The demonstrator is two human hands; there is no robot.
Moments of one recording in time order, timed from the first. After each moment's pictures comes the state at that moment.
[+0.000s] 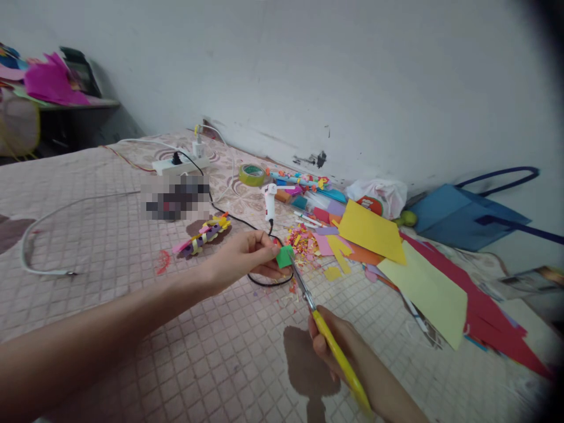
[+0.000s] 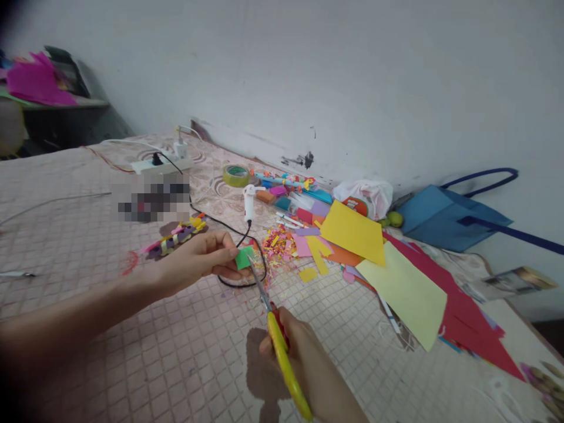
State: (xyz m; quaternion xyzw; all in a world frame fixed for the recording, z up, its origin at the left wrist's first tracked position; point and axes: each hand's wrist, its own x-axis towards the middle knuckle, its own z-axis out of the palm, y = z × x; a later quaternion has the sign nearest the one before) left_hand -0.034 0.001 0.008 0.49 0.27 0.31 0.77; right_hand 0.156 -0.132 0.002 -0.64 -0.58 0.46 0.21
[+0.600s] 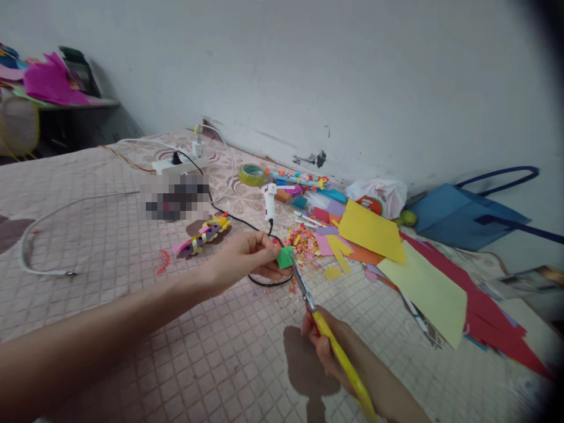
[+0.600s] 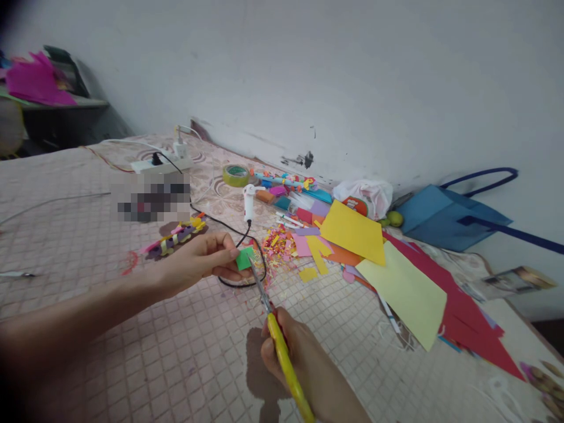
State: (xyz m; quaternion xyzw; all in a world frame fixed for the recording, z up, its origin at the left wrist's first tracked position) left_hand -0.033 -0.001 0.007 0.49 0.27 0.31 0.77; right_hand 0.161 -0.133 -0.004 -0.61 -0.67 0.38 0.21
